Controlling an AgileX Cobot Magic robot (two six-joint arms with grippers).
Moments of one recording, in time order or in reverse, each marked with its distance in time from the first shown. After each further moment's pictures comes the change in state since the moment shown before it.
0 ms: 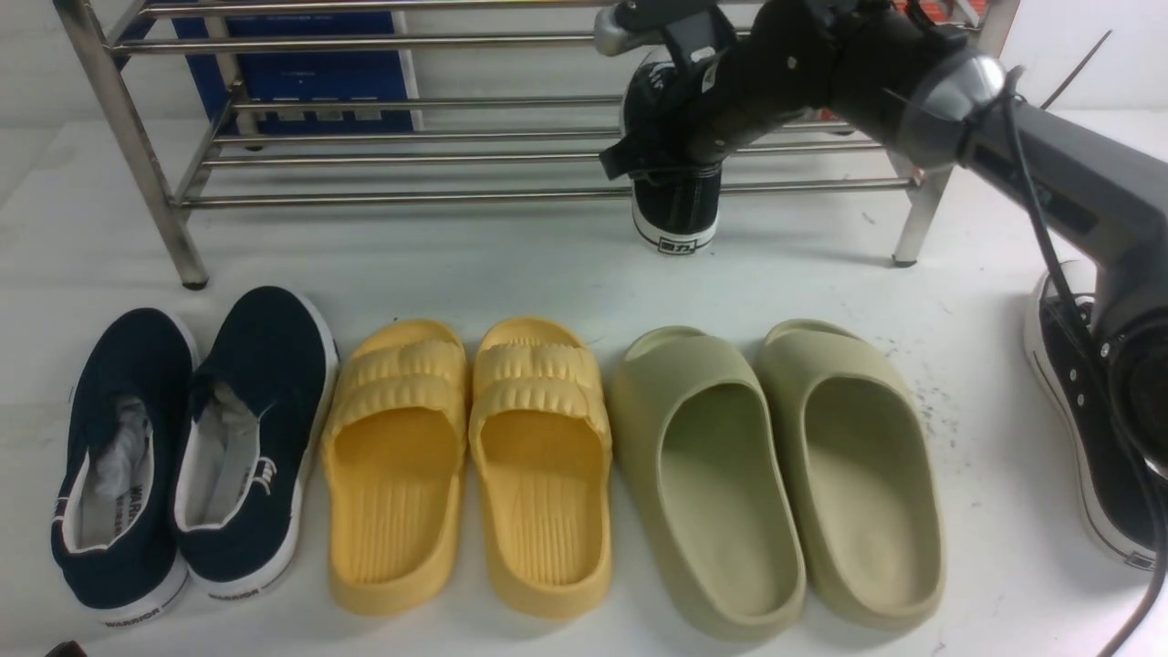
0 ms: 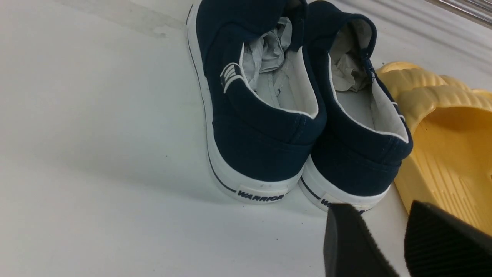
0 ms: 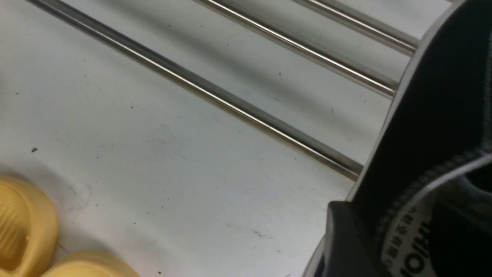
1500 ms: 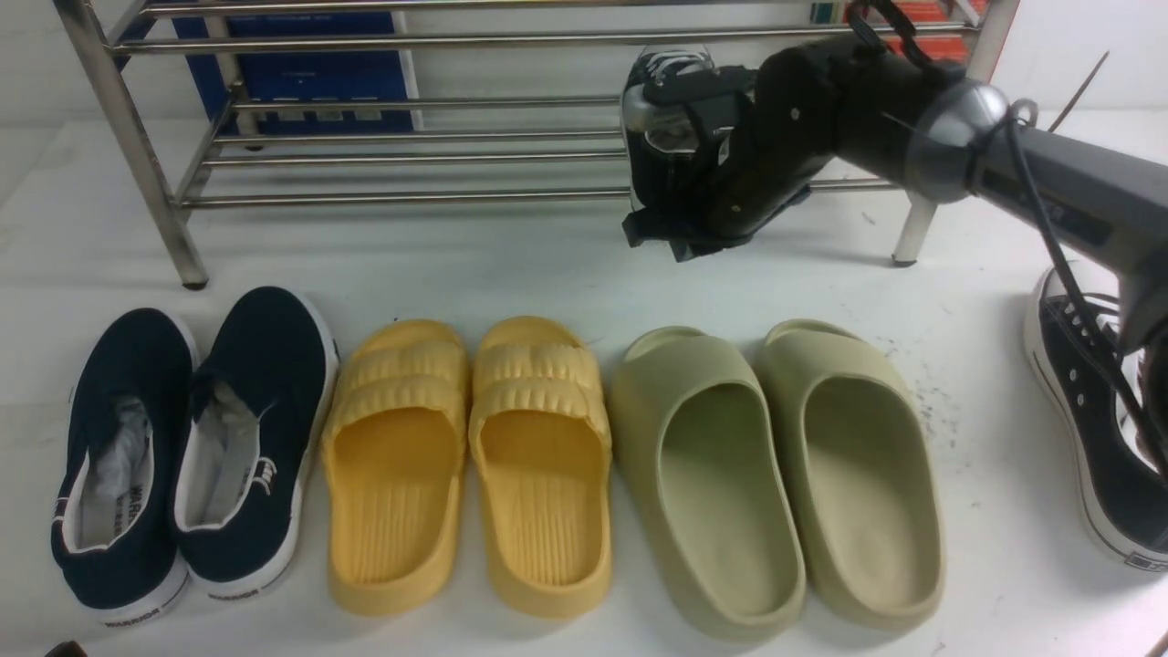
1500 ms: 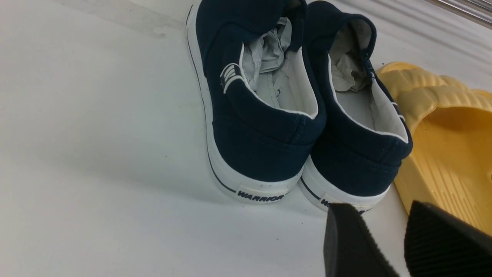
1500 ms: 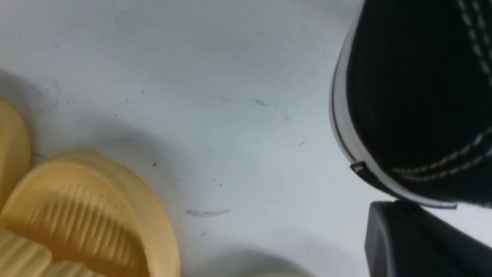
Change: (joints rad) right arm 0.001 -0.041 0.190 -0.052 0.066 0.206; left arm 0.000 0.000 0.000 0.000 0.000 0.000
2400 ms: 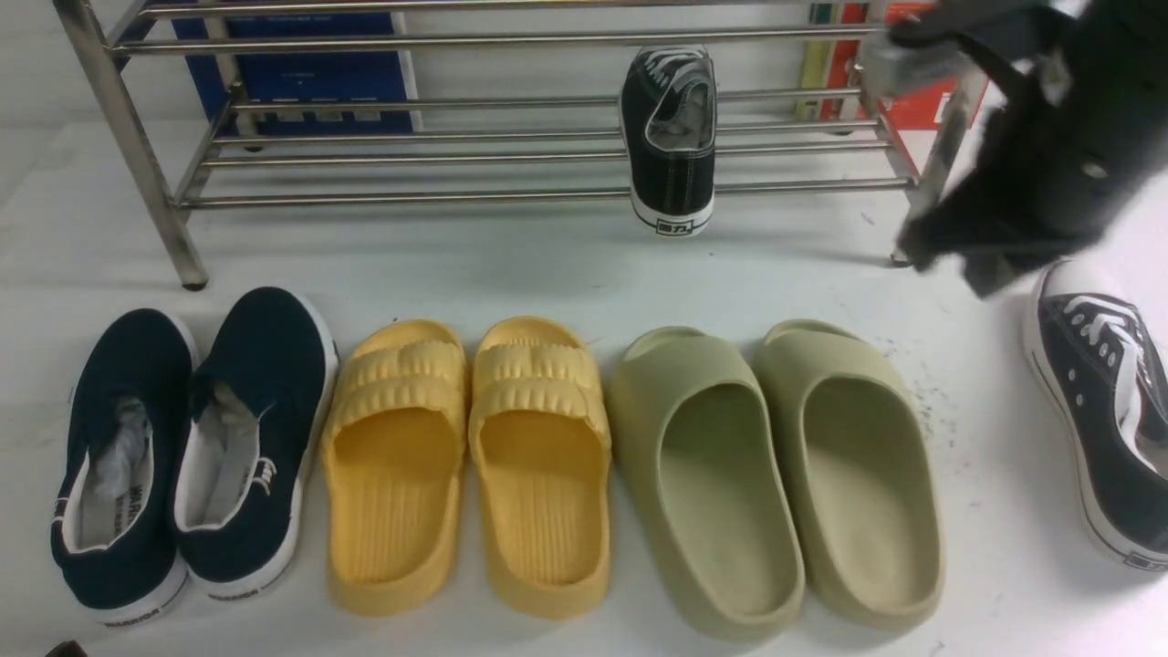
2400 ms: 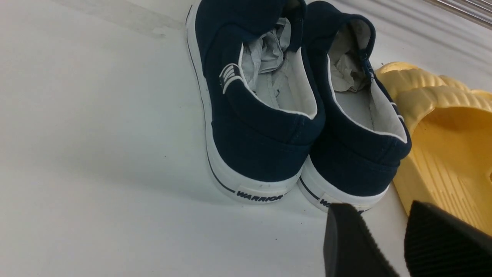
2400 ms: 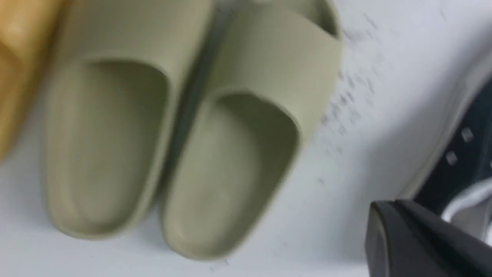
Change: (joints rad) right arm -0.037 -0.756 0.611 -0.217 0.470 0.100; left arm 0.000 0.000 0.000 0.000 -0.001 0.000
